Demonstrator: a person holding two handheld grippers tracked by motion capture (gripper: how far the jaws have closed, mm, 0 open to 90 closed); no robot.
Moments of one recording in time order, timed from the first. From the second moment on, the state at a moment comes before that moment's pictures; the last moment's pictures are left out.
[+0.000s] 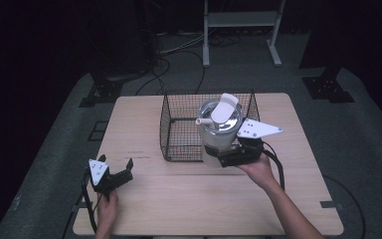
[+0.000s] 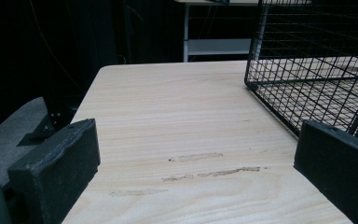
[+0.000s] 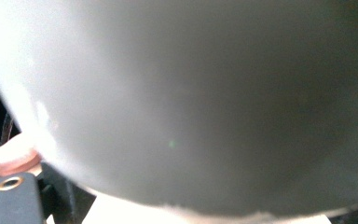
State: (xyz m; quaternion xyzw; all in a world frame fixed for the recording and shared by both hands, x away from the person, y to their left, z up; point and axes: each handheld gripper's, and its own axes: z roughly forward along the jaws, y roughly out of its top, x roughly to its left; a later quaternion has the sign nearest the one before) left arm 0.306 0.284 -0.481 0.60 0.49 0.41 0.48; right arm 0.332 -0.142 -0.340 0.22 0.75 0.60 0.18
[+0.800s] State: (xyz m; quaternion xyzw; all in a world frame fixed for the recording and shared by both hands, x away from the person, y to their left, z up) left arm 0.306 0.284 -0.481 0.60 0.49 0.41 0.48; right arm 0.392 -0.105 -0.307 0.22 0.75 0.60 0.18
